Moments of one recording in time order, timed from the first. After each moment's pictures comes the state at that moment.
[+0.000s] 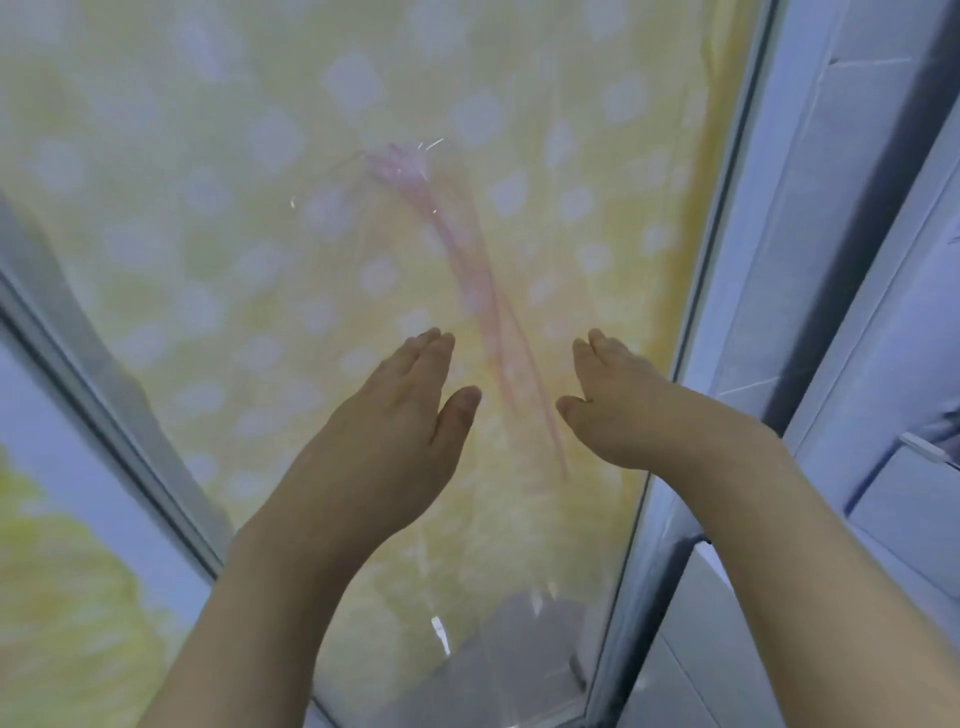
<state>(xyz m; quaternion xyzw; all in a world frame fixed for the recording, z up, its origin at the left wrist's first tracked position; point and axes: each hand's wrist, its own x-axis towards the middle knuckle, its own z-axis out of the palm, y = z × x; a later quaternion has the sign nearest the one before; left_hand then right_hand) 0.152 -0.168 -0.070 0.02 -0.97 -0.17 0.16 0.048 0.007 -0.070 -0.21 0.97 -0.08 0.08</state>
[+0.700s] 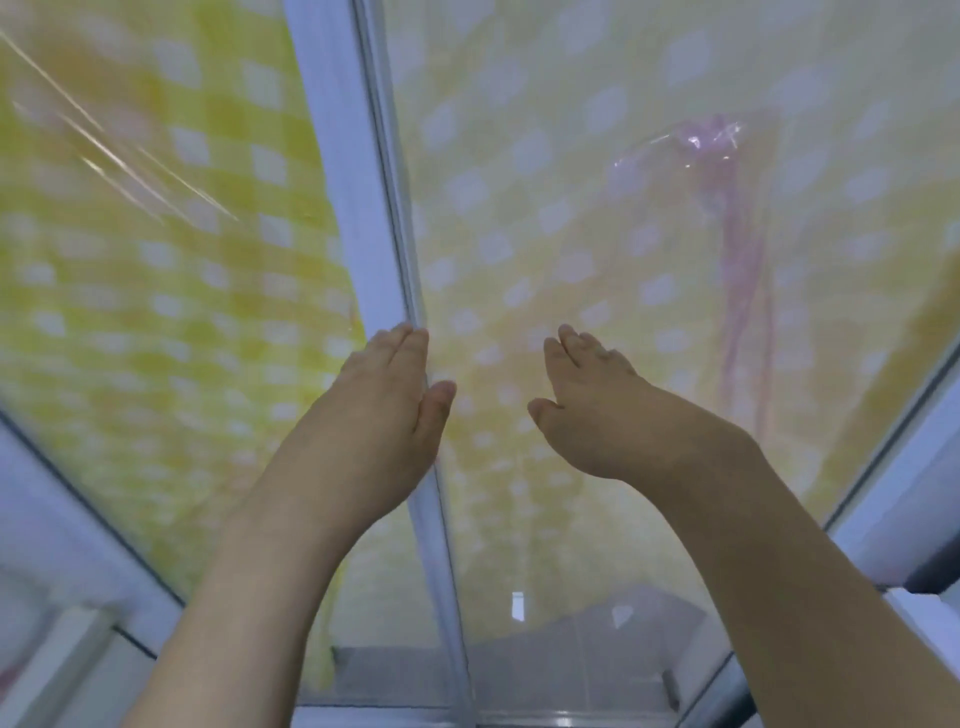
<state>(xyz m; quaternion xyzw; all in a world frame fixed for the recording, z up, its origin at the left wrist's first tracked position) 0.300 -0.283 -0.070 0.22 -0.96 -0.11 0.16 0.159 -0.151 -0.075 -0.41 0.91 -0.07 0.06</state>
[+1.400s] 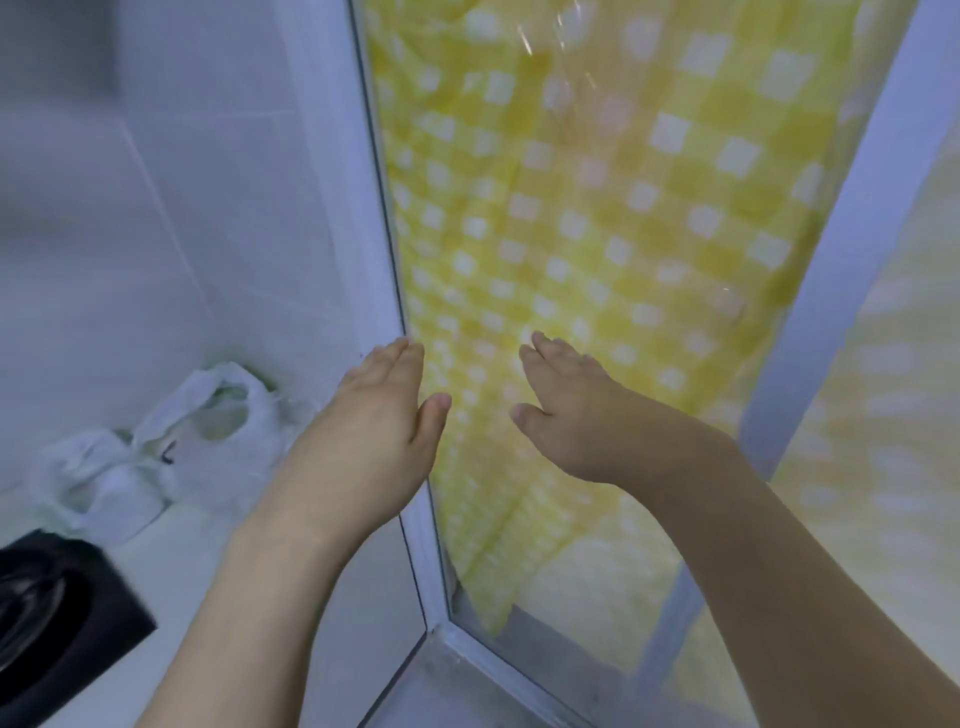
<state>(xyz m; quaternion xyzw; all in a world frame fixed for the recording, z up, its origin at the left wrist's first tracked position) 0.540 -0.388 -0.078 0.47 -0.85 -0.08 0.22 0.353 -0.351 -0.072 -0.69 0.71 -0.08 0.09</state>
